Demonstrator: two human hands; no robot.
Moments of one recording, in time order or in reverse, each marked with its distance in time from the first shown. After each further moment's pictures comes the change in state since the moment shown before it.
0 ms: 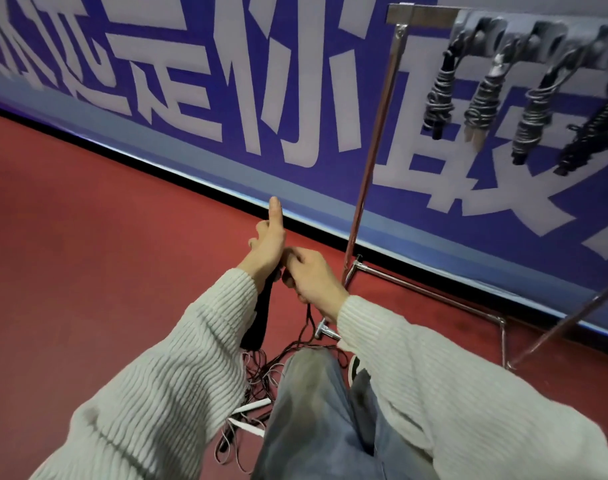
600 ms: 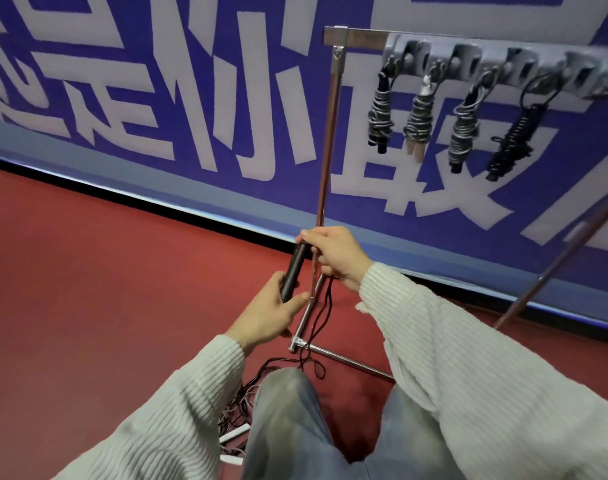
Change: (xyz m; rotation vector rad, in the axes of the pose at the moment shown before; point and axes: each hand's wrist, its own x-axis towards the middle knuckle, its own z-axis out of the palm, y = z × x) left_hand -0.029 -0.030 0.046 0.310 -0.340 0.305; right_hand 0.026 -0.011 -0.110 0.246 0.209 0.124
